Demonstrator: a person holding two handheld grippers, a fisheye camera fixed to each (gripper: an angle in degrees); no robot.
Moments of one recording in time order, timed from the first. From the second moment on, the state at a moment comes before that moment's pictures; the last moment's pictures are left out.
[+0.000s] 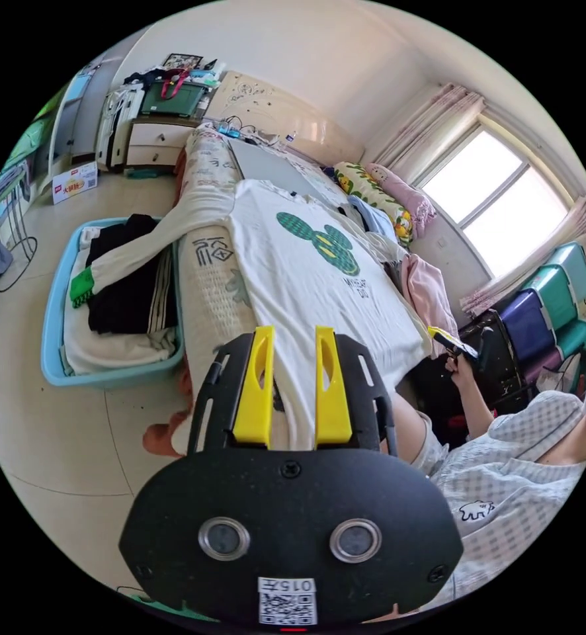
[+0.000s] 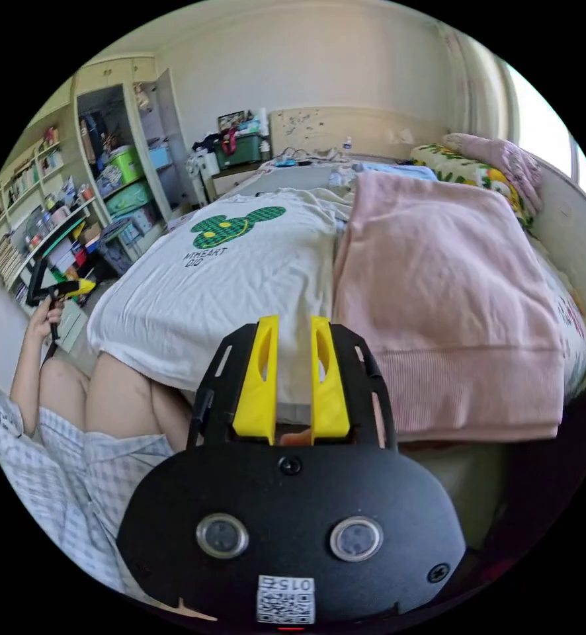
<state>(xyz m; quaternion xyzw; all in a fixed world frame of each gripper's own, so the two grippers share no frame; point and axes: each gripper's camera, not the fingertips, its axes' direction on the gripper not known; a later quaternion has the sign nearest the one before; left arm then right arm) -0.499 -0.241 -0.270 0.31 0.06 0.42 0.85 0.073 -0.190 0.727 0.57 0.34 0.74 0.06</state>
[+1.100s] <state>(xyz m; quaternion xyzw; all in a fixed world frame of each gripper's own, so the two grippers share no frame) -0.618 -0.222 -0.220 0.32 0.09 0.38 0.86 -0.263 0.018 0.346 0.51 0.46 0.73 -0.07</state>
